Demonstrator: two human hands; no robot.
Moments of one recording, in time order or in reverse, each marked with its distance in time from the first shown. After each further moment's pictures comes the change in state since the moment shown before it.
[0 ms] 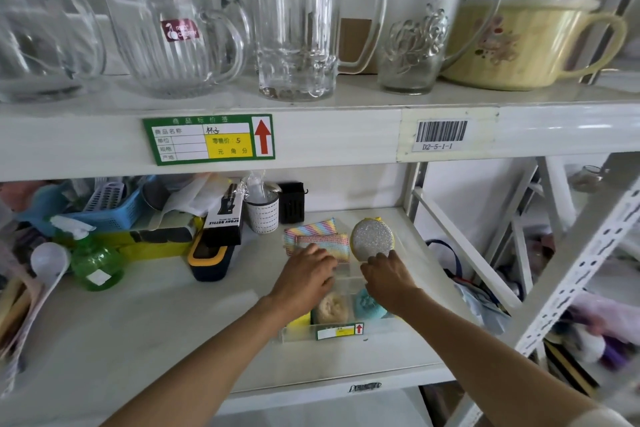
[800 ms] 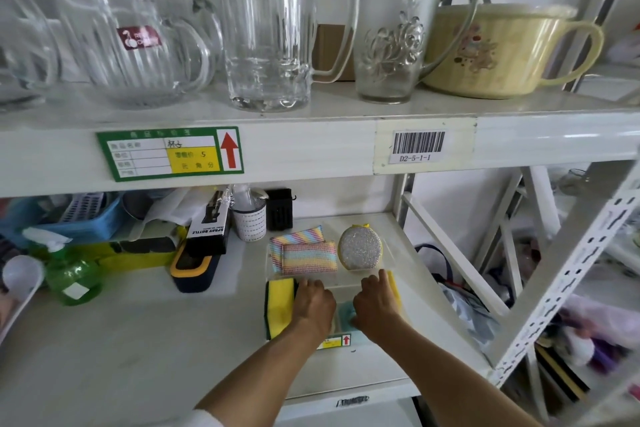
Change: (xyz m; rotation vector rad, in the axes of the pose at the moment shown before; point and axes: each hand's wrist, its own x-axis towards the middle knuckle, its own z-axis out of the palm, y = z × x) left_hand 0.024 0.041 0.068 0.526 -0.550 -0.198; right_hand -0.016 -0.019 0.009 -0.197 -0.198 0.086
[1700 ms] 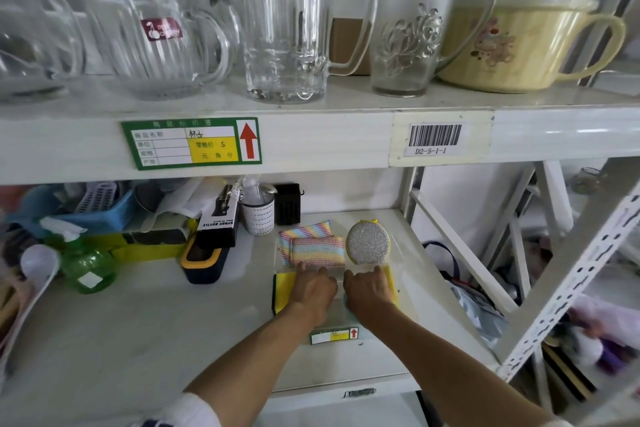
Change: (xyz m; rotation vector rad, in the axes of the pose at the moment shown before) left_hand -0.005 -0.028 -0.008 -0.088 0.048 0.024; right_hand 0.012 -0.017 -0.021 0.220 0.101 0.026
